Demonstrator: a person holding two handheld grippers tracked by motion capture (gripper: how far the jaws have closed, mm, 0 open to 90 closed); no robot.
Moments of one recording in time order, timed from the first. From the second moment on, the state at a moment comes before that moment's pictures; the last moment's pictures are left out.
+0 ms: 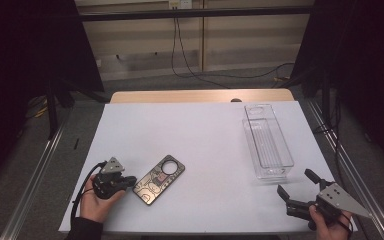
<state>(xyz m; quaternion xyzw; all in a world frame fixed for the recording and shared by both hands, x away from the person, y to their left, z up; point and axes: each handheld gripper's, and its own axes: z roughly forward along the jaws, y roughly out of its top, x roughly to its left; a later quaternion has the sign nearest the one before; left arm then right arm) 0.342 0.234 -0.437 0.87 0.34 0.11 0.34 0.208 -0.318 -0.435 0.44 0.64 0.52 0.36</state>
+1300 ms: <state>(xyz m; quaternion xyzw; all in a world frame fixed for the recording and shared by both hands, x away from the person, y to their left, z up) 0.323 0.226 -0.407 0.84 0.34 0.14 0.40 0.208 -0.318 -0.435 0.44 0.64 0.52 0.35</state>
